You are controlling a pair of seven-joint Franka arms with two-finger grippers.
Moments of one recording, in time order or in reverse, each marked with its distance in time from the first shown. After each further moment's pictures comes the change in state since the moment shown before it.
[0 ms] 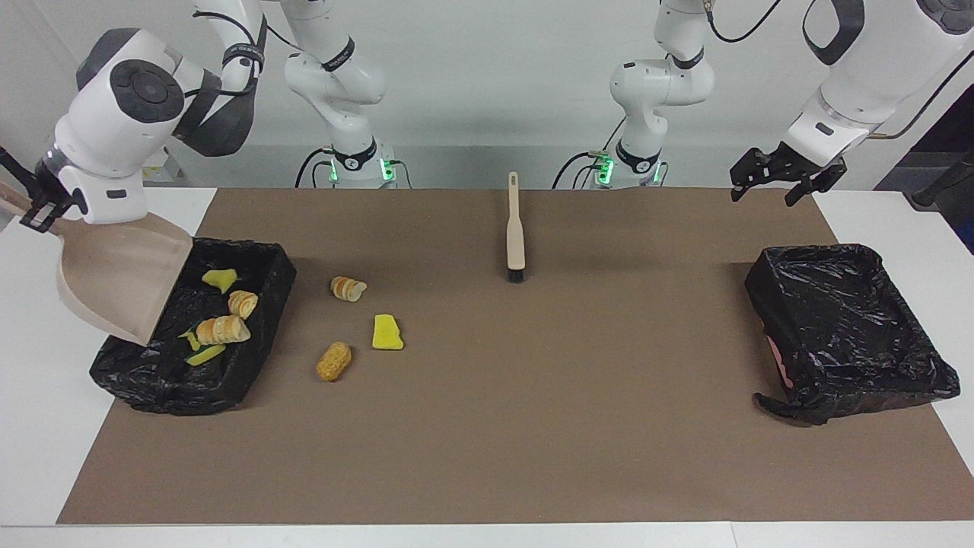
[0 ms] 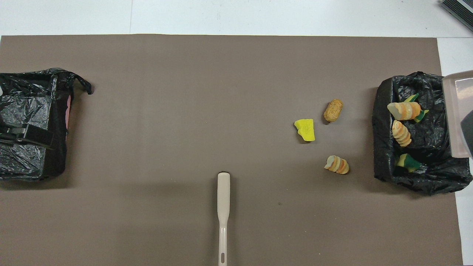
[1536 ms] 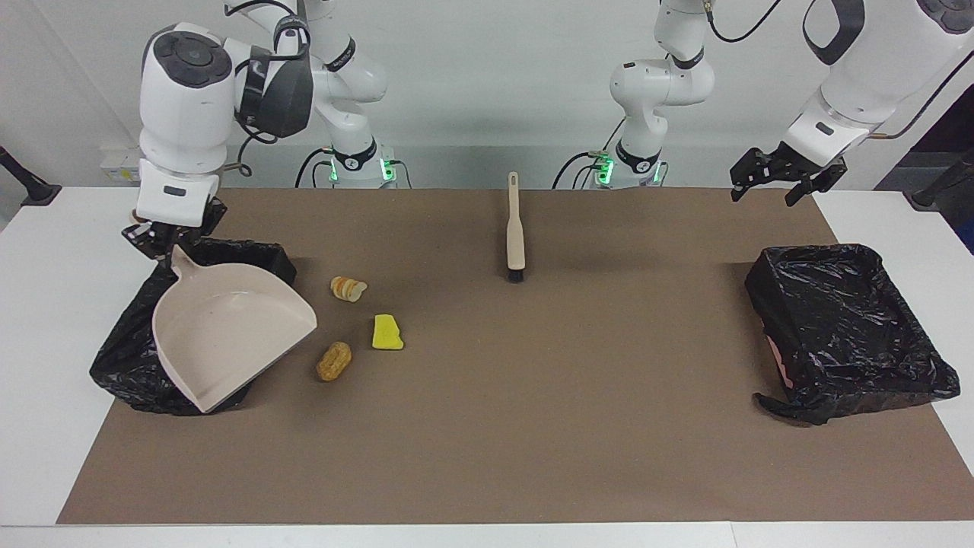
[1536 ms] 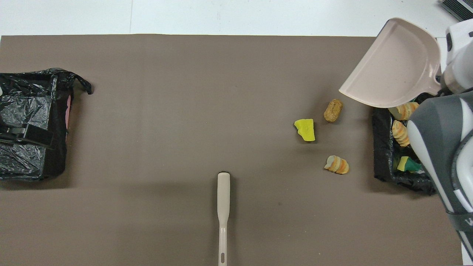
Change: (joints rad) left arm 0.000 0.000 0.000 0.001 0.000 0.000 0.000; right arm 0.220 0.004 0.035 0.047 0.562 -0.009 1.020
